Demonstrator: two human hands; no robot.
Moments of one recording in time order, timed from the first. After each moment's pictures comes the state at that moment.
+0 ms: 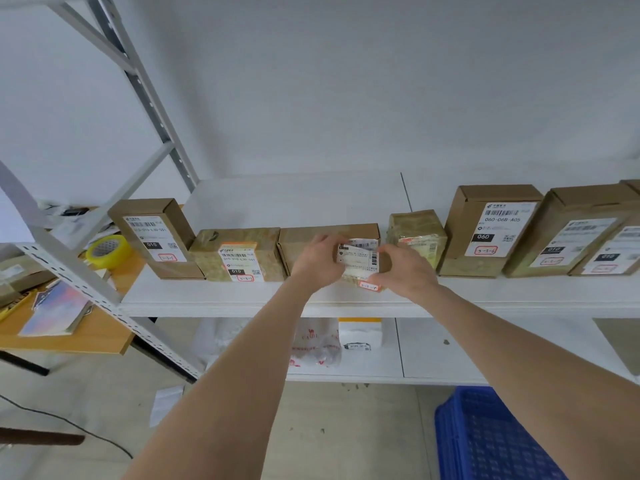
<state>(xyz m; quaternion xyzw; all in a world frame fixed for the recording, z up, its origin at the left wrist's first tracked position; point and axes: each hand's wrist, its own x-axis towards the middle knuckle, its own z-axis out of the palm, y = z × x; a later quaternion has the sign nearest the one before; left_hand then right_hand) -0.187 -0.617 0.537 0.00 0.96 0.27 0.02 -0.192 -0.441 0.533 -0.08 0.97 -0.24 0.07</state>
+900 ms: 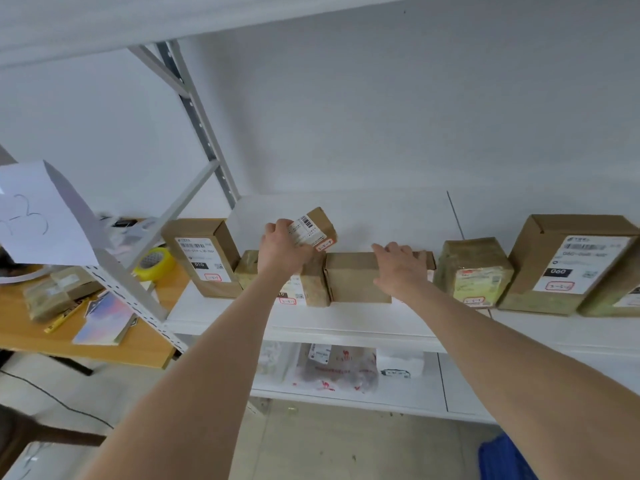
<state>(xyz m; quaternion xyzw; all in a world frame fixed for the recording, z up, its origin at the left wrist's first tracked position) -0.211 -0.747 0.579 -0.19 0.94 0.26 -0.09 -0.249 -0.548 0.537 -0.13 0.99 -0.05 0.08</state>
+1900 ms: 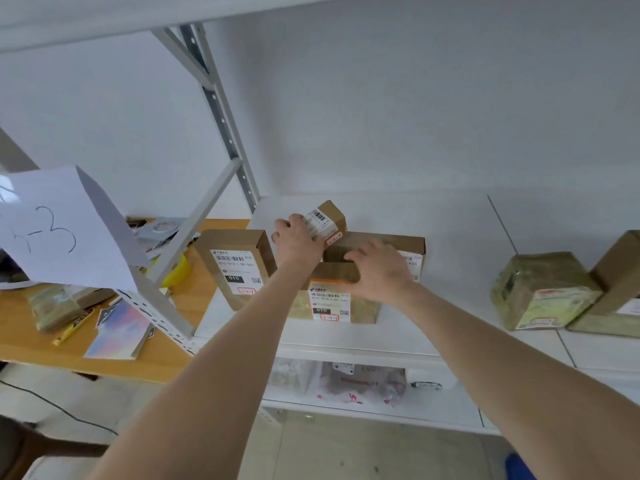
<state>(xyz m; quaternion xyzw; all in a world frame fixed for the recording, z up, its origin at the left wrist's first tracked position) -0.243 -0.815 0.588 -0.22 0.93 0.27 -0.08 -0.263 -0.668 0.542 -0.30 0.95 -0.03 -0.01</state>
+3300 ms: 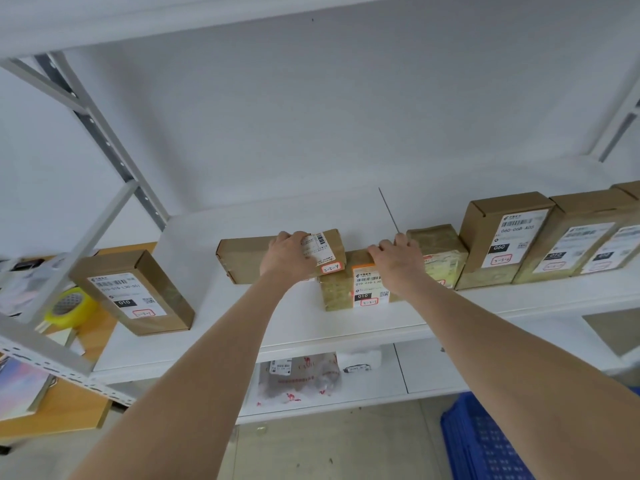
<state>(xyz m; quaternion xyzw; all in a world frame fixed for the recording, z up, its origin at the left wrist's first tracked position) -0.245 -0.656 0.577 -0.04 0.98 0.19 0.03 -0.258 -0.457 0.538 -0.10 0.99 0.09 0.03</state>
